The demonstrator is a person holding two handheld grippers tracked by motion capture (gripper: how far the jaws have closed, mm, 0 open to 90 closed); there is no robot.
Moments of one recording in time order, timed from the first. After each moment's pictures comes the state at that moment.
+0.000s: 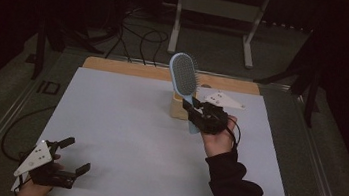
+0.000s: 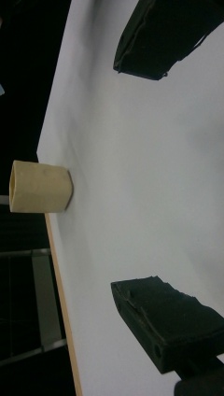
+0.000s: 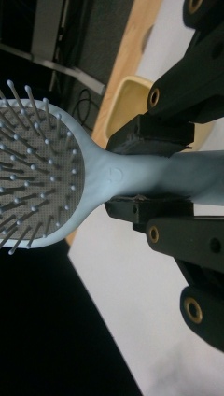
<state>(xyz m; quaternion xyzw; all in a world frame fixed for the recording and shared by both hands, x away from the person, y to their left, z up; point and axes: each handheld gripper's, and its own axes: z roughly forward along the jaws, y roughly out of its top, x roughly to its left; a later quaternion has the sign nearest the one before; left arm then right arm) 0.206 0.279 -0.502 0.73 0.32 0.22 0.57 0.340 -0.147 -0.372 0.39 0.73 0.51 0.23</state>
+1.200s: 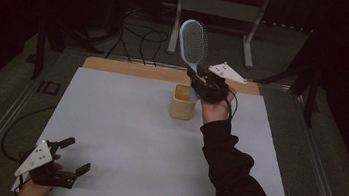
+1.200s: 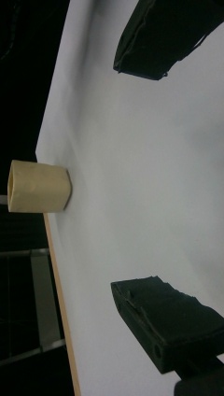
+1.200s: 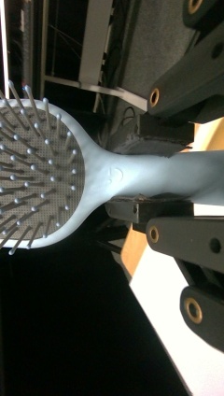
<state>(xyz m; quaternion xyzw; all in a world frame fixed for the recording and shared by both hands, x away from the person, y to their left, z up) 0.206 0.278 -0.503 0.73 0.32 0.22 0.57 0.414 -0.144 -0.355 0.38 0.67 0.57 0.28</state>
